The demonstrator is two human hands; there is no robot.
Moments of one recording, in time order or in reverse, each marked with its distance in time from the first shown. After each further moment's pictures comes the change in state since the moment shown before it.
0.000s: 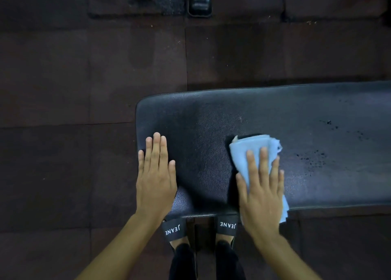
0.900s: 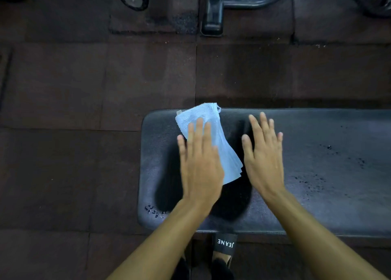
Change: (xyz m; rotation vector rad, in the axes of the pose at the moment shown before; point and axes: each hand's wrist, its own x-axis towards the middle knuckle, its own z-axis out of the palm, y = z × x) left_hand 0.061 0.116 -0.023 -0.141 0.139 -0.067; right_hand 0.130 -0.018 -0.048 0.315 -0.084 -0.083
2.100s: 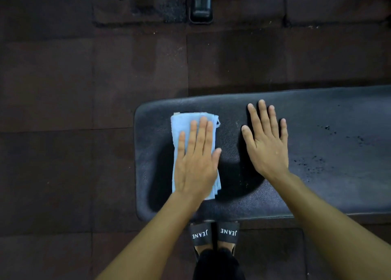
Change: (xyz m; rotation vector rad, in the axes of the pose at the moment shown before) left_hand -0.012 -0.028 0.021 0.255 -0.131 0.223; right_hand 0.003 0.036 0.015 -0.269 -0.050 0.023
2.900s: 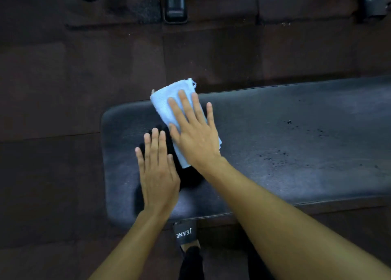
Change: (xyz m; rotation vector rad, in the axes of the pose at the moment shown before) left_hand -0.024 0.011 0.002 -0.296 0.131 -0.208; right_hand 0.016 -0.066 0.014 -0.073 0.099 -0.290
